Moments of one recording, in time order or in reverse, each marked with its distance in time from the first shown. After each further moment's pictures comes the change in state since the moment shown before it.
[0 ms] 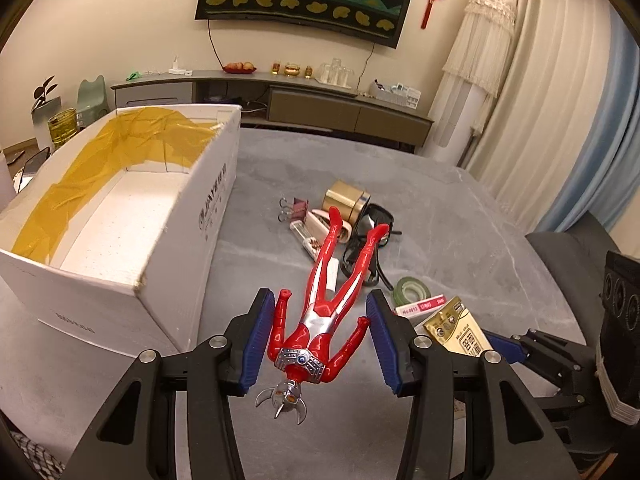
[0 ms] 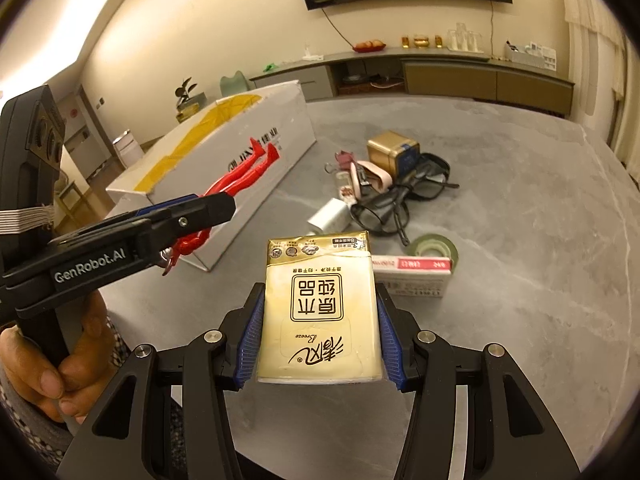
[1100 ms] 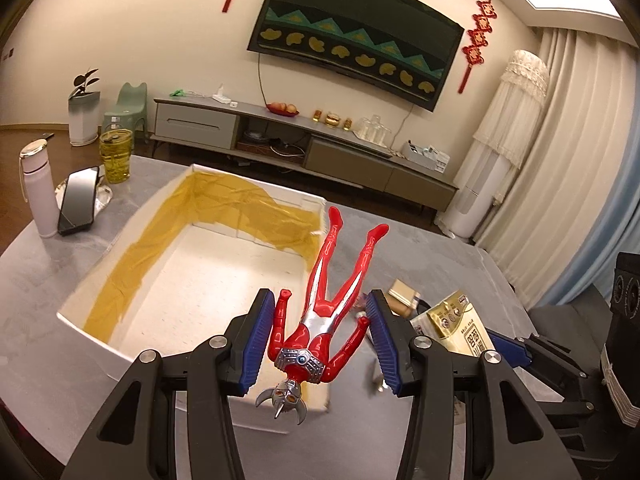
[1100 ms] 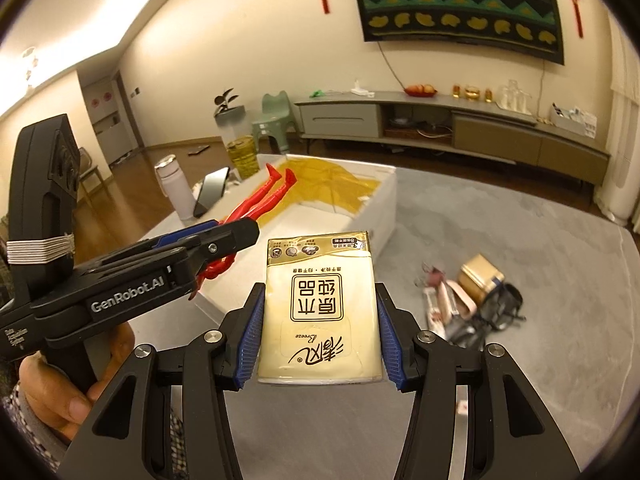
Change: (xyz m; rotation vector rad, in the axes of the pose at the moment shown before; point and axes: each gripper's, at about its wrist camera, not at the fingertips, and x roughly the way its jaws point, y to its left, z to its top) left arm -0.059 0.103 0.073 -0.151 -0.158 0.054; right arm 0.013 0.115 0.110 -0.166 -0.077 0.067
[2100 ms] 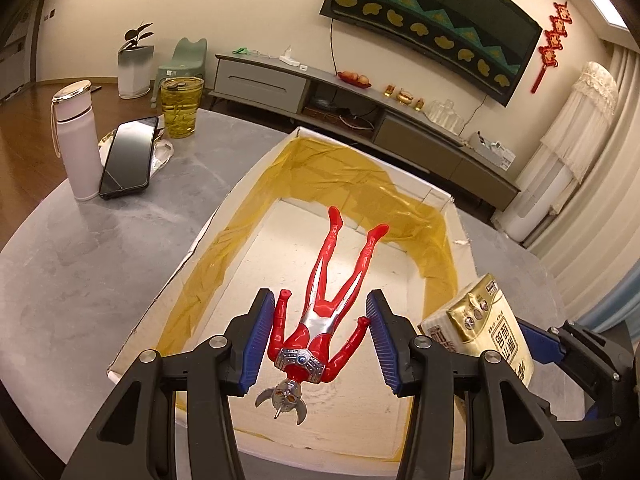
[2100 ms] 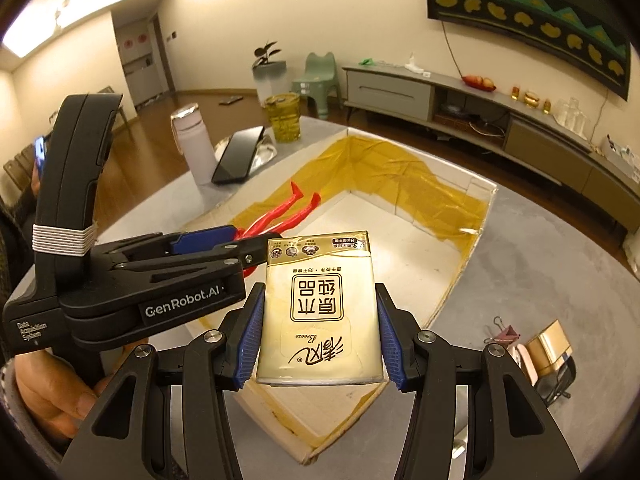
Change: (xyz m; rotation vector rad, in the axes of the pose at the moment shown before) left arm 0.057 0.100 0.008 -0.127 0.141 0.170; right arm 0.124 0.053 0.032 -0.176 0.152 0.054
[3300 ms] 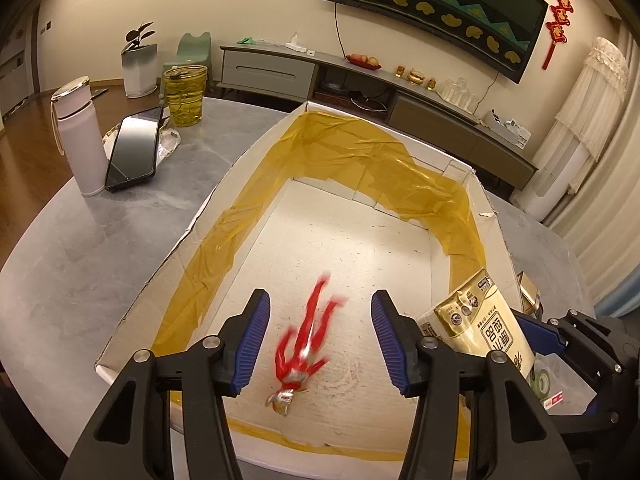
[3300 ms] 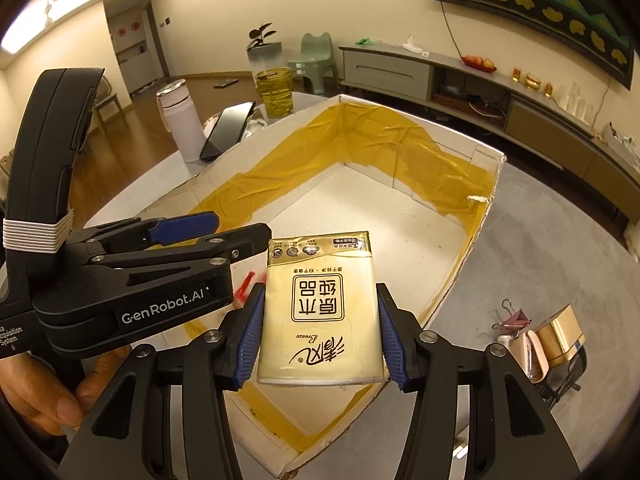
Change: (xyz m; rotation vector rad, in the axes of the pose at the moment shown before) left arm 0.015 -0.004 -0.007 0.040 0.036 0.061; right arm 0.023 -0.015 -0.010 0.027 0.060 0.006
